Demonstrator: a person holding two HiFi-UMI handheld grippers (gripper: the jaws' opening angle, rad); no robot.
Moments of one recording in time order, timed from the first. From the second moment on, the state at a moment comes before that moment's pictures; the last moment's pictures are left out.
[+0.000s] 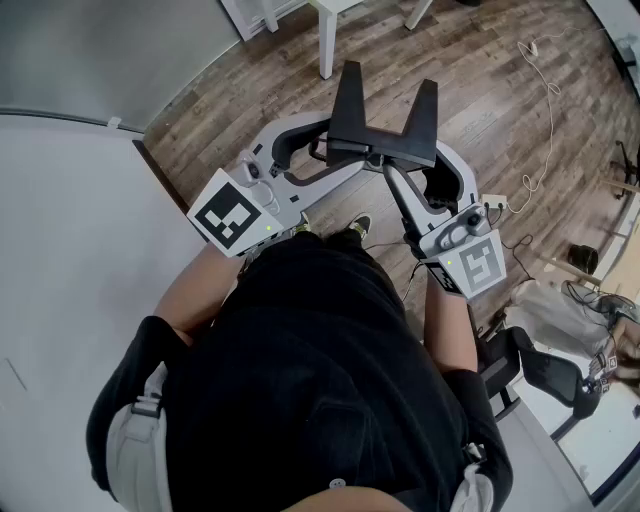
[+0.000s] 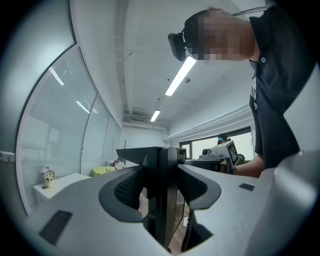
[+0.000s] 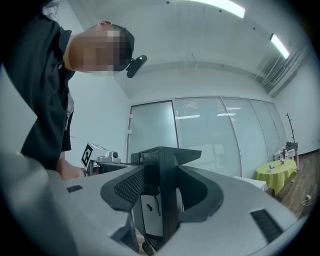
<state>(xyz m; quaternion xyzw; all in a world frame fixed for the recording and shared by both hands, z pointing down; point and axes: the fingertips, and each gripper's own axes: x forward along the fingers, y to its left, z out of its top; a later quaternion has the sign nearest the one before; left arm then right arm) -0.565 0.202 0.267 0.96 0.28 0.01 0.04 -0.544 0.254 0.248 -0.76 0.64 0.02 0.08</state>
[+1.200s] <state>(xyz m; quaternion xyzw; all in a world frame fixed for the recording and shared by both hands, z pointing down) -0.564 0.171 0.267 0.95 0.30 0.01 0.02 -0.541 0.223 0.254 -0.77 0.63 0.00 0.05</state>
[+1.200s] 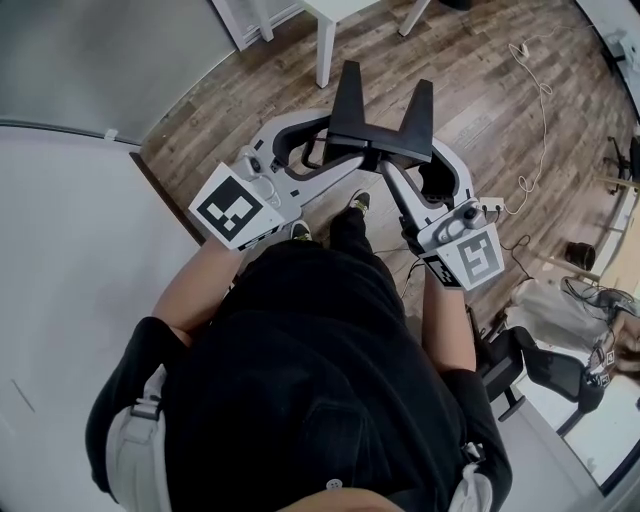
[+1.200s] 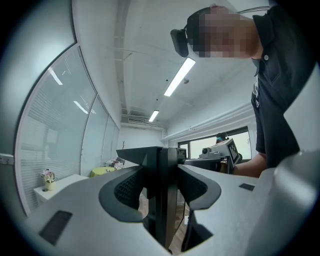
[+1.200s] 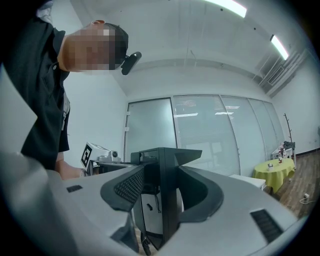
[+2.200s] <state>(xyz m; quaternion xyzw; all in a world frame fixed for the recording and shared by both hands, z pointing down) -0.375 0.215 0.268 0.97 0.26 0.03 0.01 -0.346 0.265 0.254 -0.74 0.66 0.01 0.07</state>
